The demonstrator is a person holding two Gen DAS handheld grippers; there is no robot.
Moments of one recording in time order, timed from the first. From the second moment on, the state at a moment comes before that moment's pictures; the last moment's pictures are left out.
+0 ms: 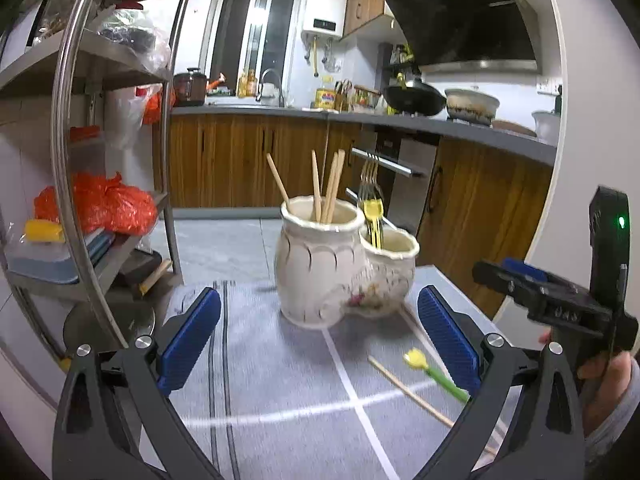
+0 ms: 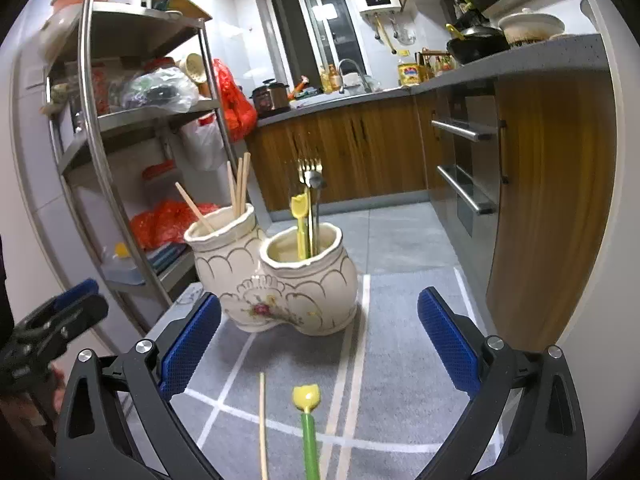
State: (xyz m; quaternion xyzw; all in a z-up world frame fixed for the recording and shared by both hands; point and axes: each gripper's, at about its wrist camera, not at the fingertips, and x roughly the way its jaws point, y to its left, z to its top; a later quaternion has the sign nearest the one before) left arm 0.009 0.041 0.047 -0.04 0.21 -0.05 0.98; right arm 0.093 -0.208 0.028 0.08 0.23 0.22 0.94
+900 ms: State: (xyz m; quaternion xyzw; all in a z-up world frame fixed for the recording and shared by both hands) left arm 0.002 0.022 0.009 0.00 0.26 -0.03 0.97; right arm 0.091 -0.180 -0.017 -0.08 0.35 0.24 0.90
